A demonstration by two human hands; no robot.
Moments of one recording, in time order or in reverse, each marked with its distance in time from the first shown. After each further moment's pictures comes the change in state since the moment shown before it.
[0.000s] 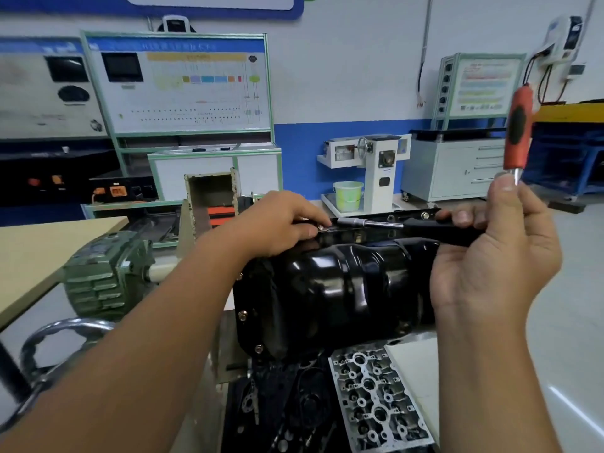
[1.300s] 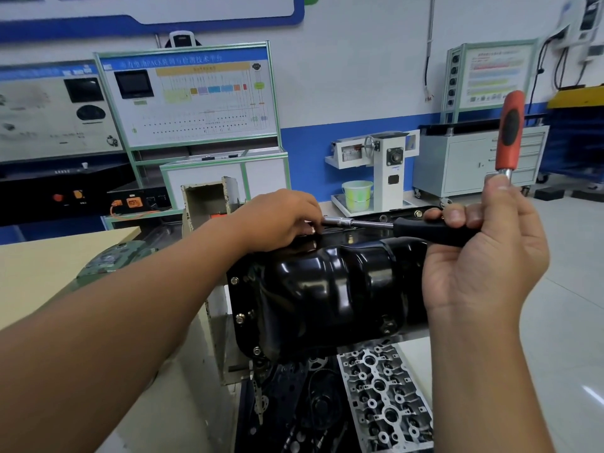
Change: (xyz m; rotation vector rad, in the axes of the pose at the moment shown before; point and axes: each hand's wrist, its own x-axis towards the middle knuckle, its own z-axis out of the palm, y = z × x) left_hand 0.024 0.003 -0.004 0.379 -0.057 0.253; right_hand 0.008 -0.010 -0.007 0.101 0.027 0.119
